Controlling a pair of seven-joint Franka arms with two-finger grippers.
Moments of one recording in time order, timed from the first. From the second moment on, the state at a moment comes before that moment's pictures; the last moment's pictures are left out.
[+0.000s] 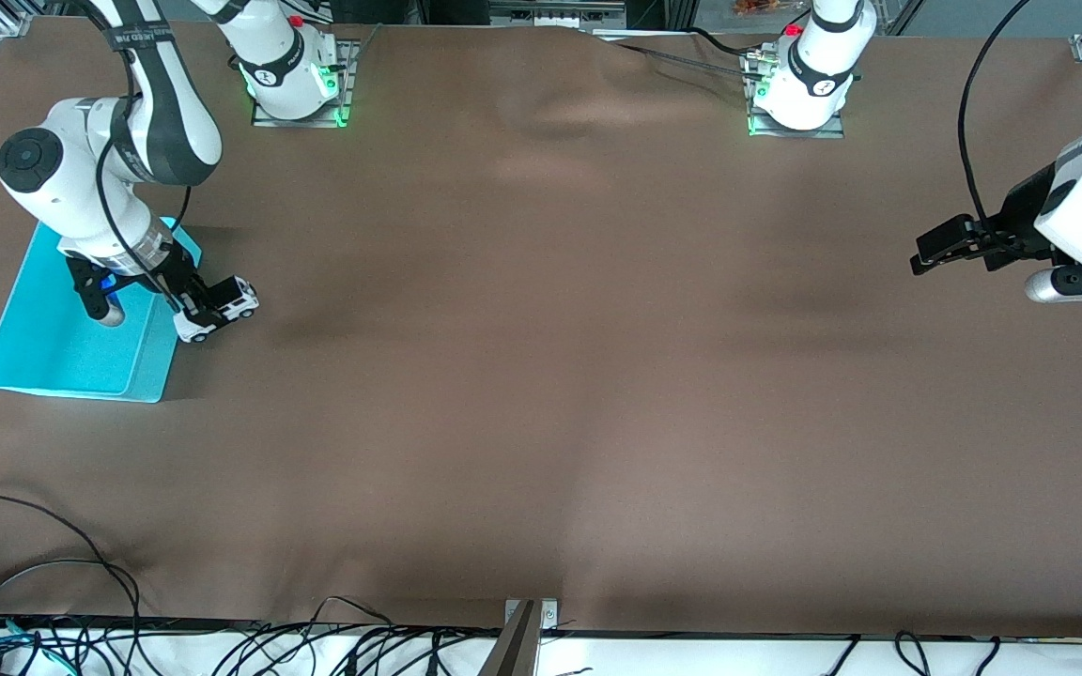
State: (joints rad) left arm -0.05 0.08 0.01 -1.57 -0.10 1.61 -0.14; right arm -0.02 0.05 0.03 -2.31 0.02 2.45 0.90
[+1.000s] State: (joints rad) left arm -0.05 0.08 0.01 -1.57 -0.10 1.61 -0.14; right arm -0.03 0.03 -0.22 -2.17 -0.06 2.12 0.06
